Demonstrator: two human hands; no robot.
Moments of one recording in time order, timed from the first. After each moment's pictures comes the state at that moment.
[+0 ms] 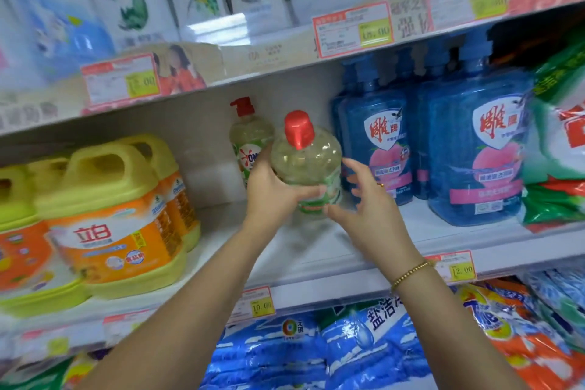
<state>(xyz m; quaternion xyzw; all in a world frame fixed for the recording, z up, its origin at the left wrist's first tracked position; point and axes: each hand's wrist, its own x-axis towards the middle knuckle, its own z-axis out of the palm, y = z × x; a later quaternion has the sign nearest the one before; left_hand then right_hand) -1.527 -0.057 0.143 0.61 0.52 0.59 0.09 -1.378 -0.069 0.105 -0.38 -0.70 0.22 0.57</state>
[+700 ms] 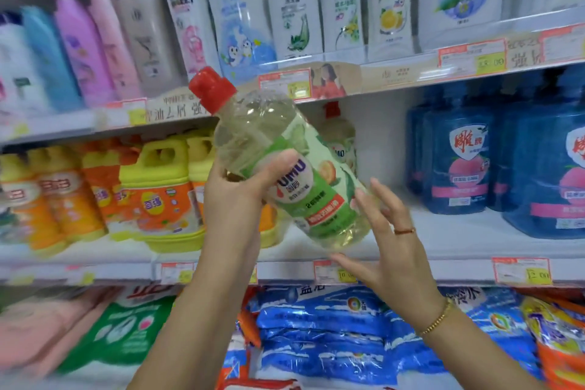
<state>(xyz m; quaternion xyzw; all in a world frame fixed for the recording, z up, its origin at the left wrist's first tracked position) -1.606 -0.258 0.193 0.46 0.41 0.76 0.22 -1.450 -0.159 0.088 -0.20 -0.78 -0.06 0.58</state>
